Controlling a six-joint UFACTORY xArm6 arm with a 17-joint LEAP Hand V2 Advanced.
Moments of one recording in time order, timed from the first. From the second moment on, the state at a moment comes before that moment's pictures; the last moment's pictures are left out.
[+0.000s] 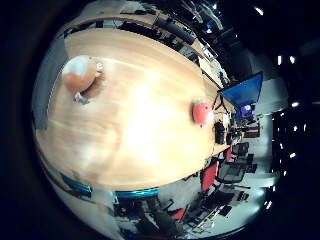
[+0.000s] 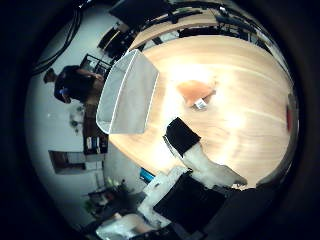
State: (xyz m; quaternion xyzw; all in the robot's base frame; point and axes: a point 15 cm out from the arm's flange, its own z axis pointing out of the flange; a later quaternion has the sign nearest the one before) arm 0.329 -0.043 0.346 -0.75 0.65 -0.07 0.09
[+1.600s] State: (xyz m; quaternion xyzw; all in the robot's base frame) arm 0.465 0.037 0.222 -0.79 0.61 0.04 0.02
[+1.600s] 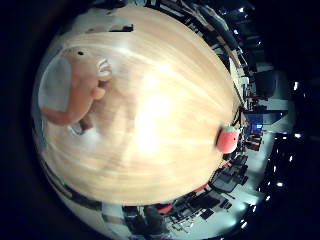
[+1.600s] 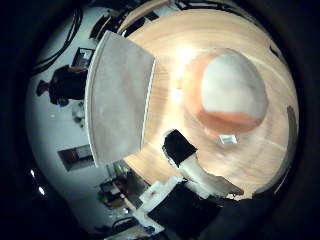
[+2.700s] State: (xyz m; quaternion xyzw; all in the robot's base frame) arm 0.499 0.045 0.170 -0.79 0.61 0.07 0.00
